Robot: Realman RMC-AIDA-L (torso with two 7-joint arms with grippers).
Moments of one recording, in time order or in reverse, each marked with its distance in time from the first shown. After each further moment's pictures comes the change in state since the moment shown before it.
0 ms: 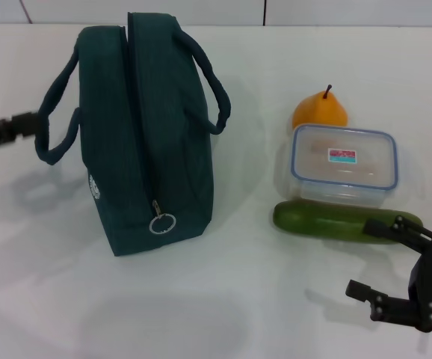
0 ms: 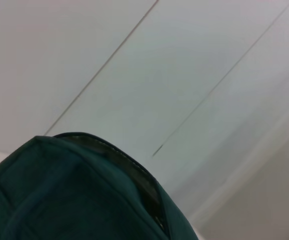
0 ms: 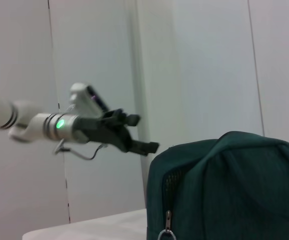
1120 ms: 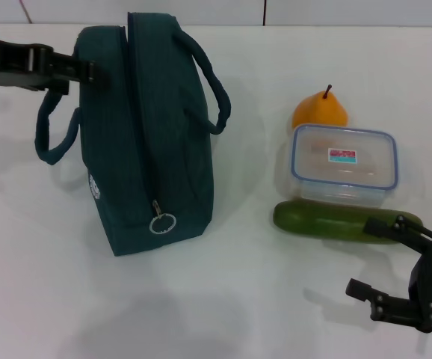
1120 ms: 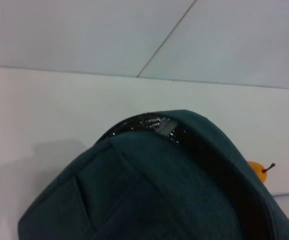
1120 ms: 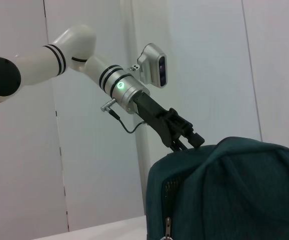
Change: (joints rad) left arm -0.294 -0.025 0.303 0.477 0.447 -0.140 -0.649; right arm 0.000 0.000 0.000 0.019 0.013 -0.011 0.000
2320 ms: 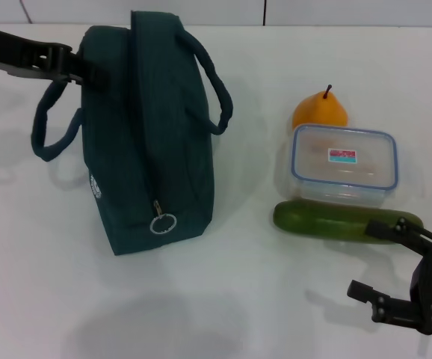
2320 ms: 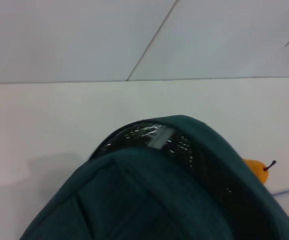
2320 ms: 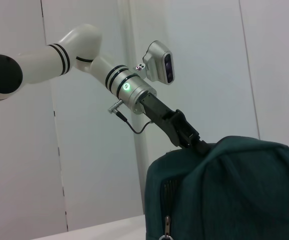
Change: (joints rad) left arm -0.034 0.002 0.027 -0.060 0.012 -0.054 0.084; right arm -0.005 -0.002 0.002 0.006 -0.001 0.000 -0.001
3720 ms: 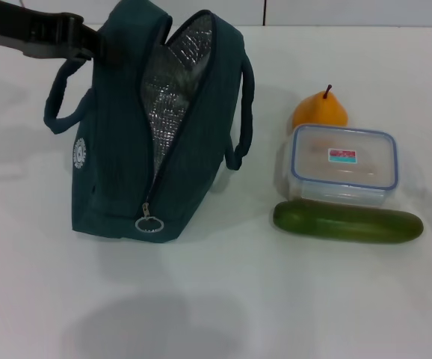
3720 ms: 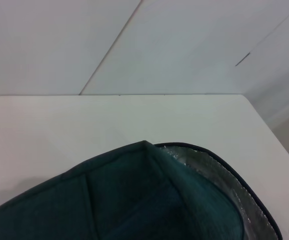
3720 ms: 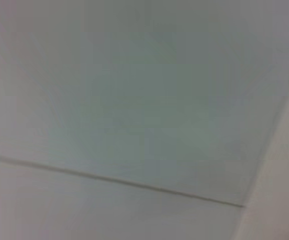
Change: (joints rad) left arm -0.014 0.030 0.018 -0.003 -0.144 0.041 -0.083; right arm -0.031 -0.005 0.005 0.272 0.608 0.122 1.030
